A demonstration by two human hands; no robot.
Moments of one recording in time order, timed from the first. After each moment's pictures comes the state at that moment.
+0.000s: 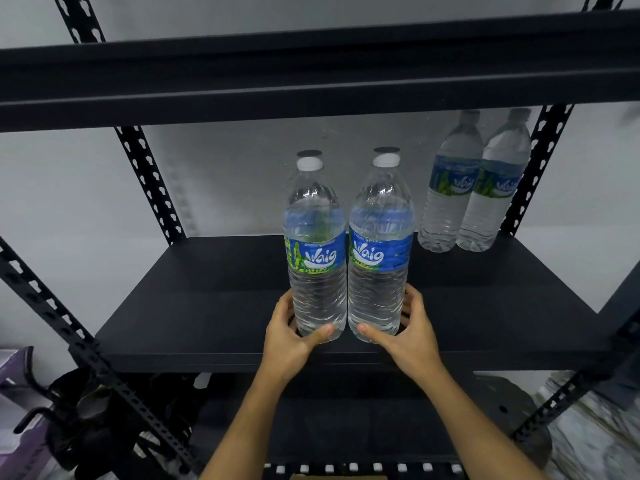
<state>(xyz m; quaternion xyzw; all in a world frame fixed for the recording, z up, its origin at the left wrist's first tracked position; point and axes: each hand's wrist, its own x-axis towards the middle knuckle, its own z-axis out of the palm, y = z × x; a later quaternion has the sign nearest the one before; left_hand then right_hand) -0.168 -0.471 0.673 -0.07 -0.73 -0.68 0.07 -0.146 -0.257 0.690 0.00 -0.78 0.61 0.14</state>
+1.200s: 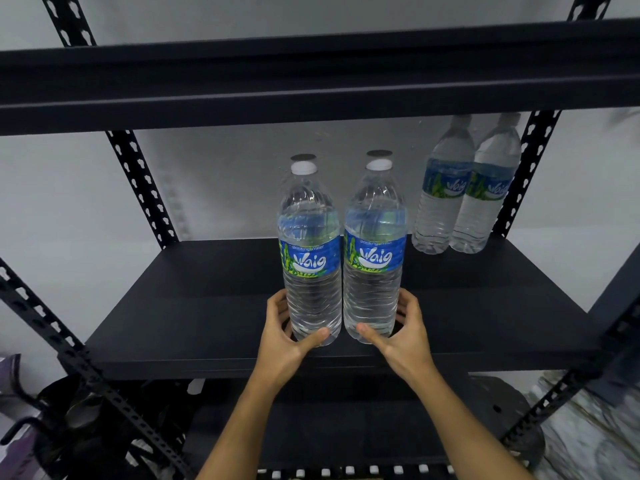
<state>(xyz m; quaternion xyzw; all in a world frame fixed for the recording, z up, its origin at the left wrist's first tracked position) -0.167 -0.473 0.676 -0.08 -0.73 -0.68 0.07 -0.153 -0.258 0.679 -0.01 -0.77 0.61 0.17</state>
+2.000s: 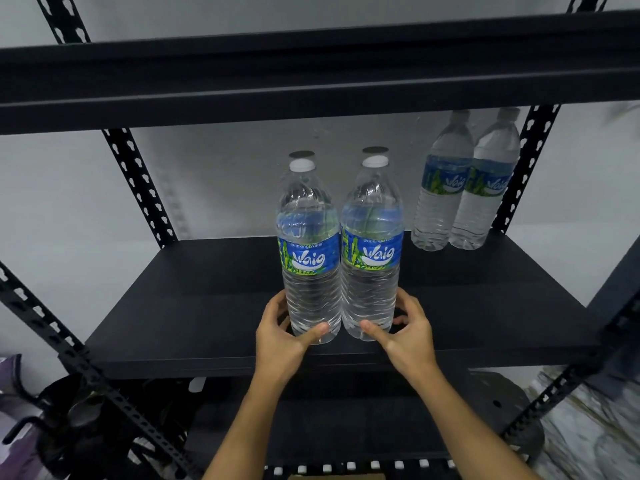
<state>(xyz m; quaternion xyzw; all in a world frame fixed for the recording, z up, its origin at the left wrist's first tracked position) -0.164 -0.469 0.679 -0.03 -0.74 -0.66 0.12 -0.150 -0.256 0.679 -0.01 -0.78 0.59 0.21</state>
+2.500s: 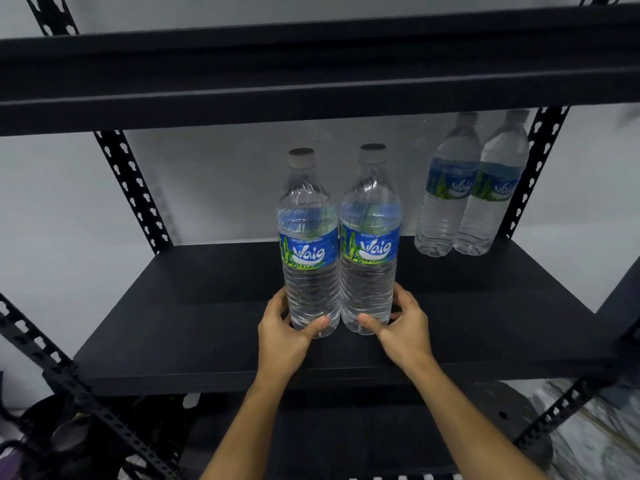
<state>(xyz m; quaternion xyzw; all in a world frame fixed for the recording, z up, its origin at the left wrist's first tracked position) -0.206 -0.468 0.684 -0.02 -0.75 -0.65 0.13 -0.197 -0.269 0.689 -0.03 -0.79 0.58 0.20</state>
